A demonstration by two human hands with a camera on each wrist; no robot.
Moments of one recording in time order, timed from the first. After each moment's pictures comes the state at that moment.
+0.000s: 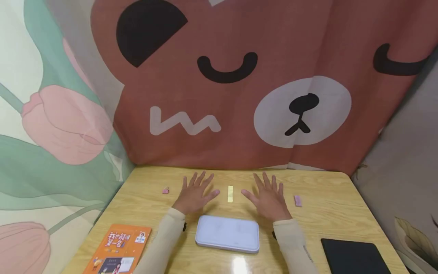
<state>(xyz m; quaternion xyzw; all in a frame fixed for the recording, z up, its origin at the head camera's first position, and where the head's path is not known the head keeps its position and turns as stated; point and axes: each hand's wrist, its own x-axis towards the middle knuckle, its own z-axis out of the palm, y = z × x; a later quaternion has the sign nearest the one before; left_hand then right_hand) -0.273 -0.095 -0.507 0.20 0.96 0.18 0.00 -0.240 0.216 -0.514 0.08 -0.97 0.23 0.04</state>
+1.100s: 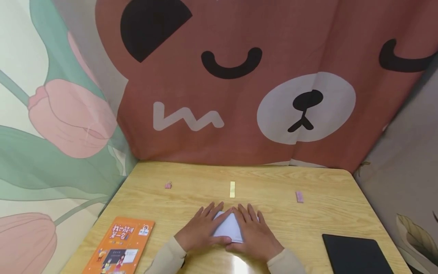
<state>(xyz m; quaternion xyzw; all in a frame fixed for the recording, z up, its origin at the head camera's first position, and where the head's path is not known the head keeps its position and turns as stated) -0.157 -0.080 -0.515 0.32 0.94 0.10 0.05 -0.139 0.161 -0.539 0.25 -0.95 0.19 0.00</state>
